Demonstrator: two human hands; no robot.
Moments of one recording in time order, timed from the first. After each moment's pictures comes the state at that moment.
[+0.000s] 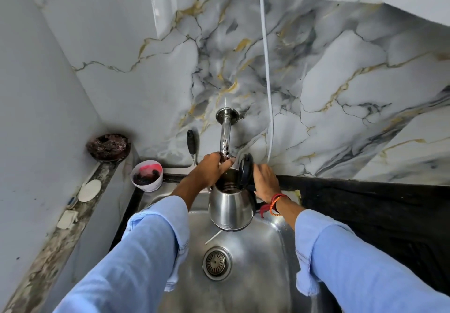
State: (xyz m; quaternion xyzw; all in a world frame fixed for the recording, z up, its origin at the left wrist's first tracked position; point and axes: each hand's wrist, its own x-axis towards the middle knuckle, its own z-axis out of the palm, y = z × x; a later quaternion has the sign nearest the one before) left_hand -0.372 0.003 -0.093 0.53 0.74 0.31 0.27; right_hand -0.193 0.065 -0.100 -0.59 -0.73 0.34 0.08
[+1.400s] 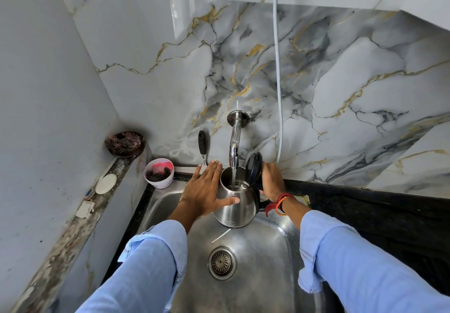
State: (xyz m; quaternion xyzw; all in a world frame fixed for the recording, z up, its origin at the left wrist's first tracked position) left_hand -0.367 -0.067 -0.125 0.63 0.78 0.04 0.03; right_hand -0.199 0.059 -0.087 -0.46 -0.73 0.45 0.24
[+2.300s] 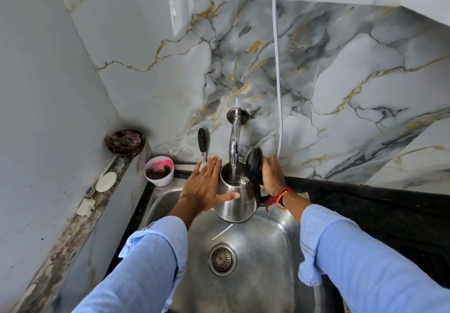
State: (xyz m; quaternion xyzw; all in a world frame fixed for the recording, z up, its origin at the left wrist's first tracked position) left_hand -0.368 -0.065 -0.123 0.62 0.78 0.05 0.03; right_hand -0.200 0.062 -0.076 -0.47 -0.71 0.46 0.25
